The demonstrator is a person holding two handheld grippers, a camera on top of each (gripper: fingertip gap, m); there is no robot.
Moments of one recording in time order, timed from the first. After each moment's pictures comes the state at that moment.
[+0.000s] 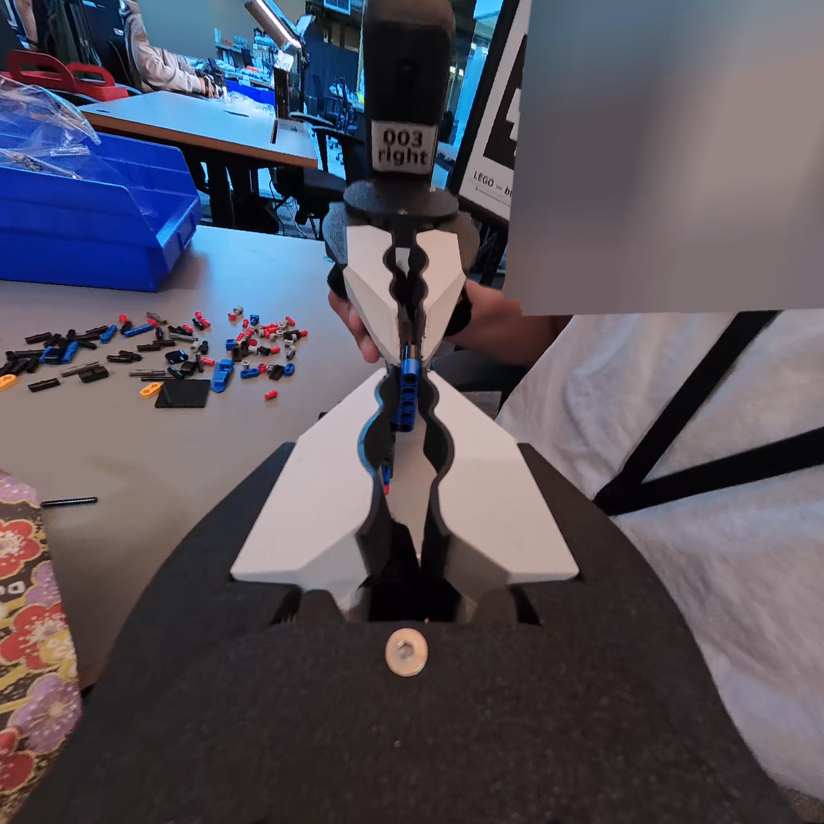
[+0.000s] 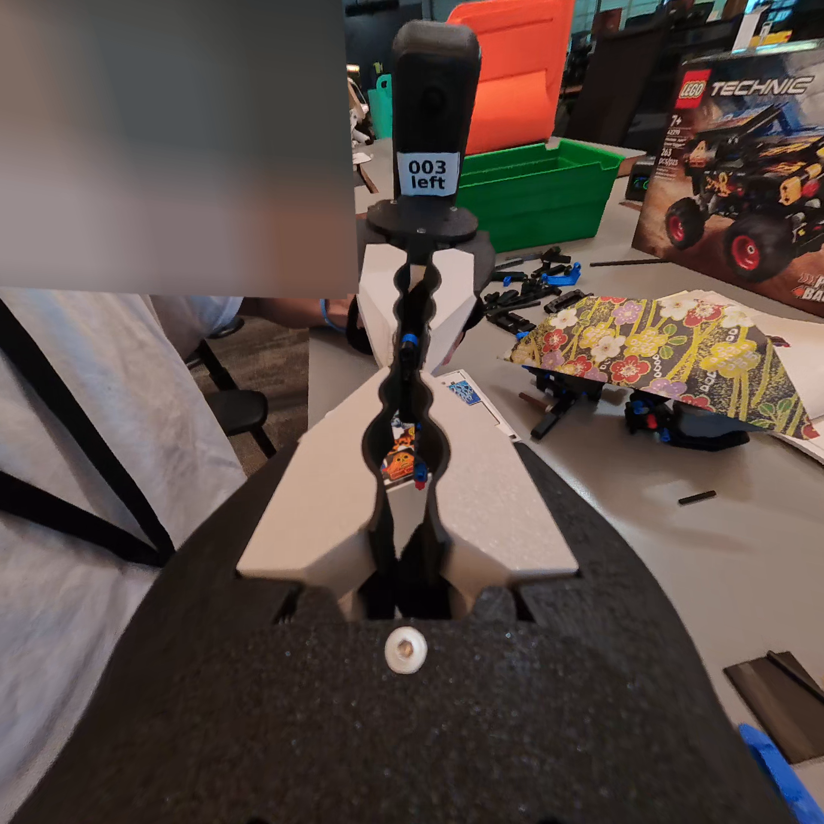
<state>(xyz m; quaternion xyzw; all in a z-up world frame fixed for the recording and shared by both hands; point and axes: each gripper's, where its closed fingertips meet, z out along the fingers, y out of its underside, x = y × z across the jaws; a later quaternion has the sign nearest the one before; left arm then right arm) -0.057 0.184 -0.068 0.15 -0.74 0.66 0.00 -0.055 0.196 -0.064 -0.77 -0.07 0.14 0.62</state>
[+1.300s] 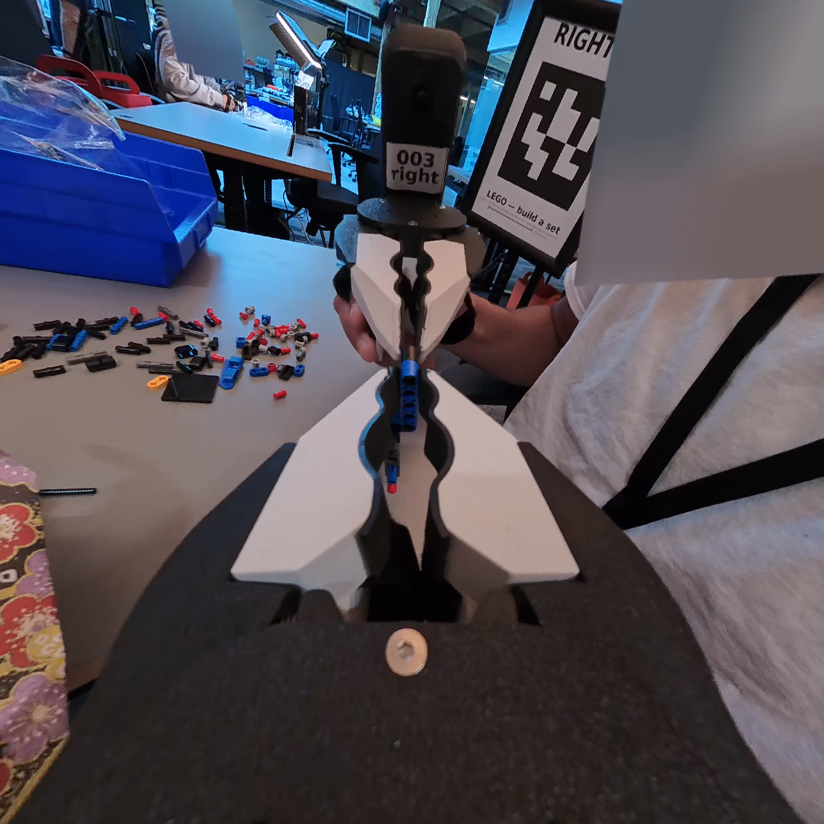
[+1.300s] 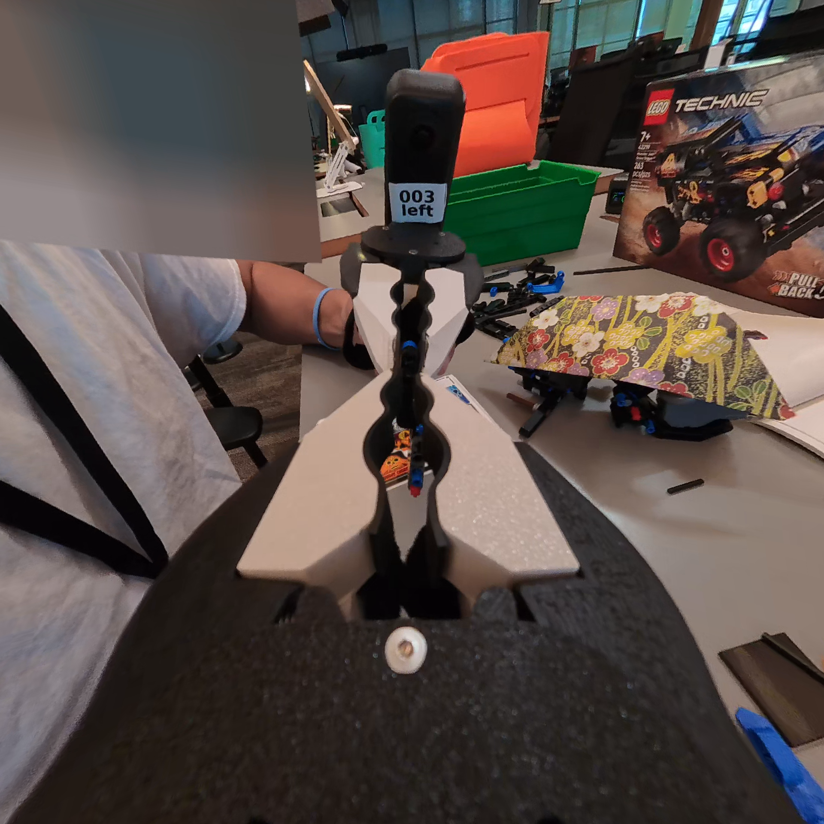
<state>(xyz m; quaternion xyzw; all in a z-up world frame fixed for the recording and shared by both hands) -0.046 0.183 -0.073 0.18 -0.72 0.67 0.01 -0.043 0.193 -0.066 -0.75 -0.05 0.15 0.65</state>
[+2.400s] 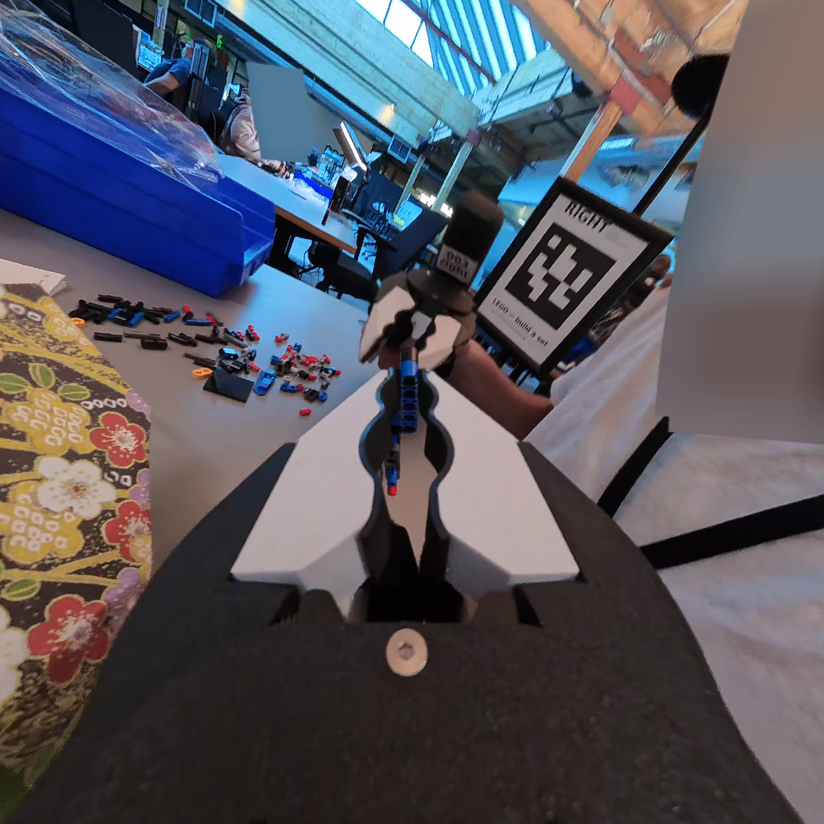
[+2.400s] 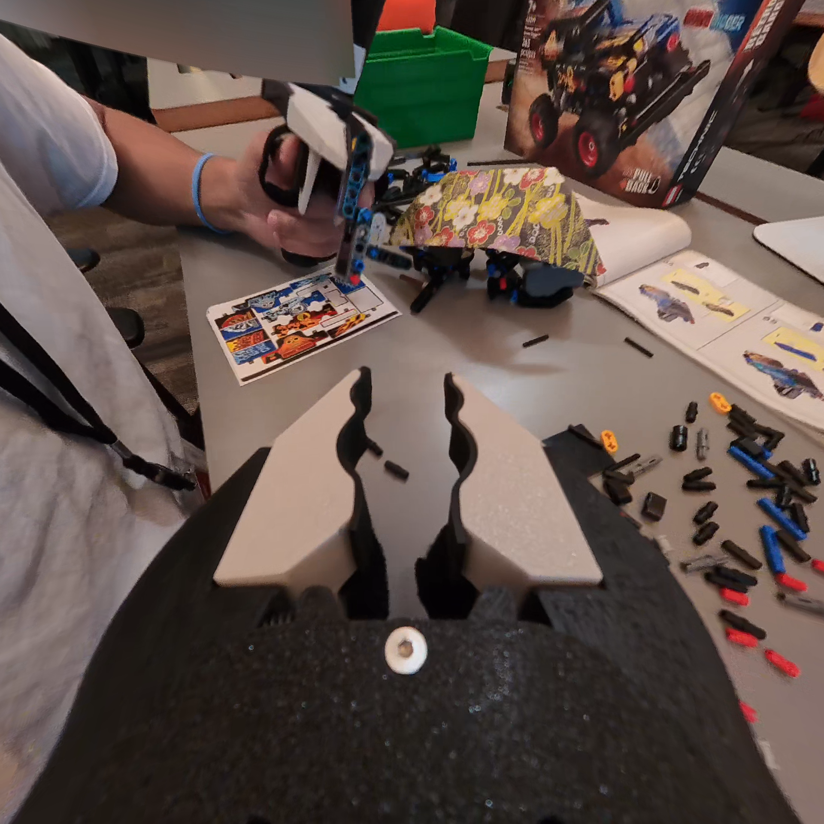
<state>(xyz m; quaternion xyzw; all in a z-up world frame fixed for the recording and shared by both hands) -0.015 0.221 -0.058 0.28 -0.62 0.73 0.06 0.016 0.133 -0.106 -0.82 -0.02 0.03 0.57</state>
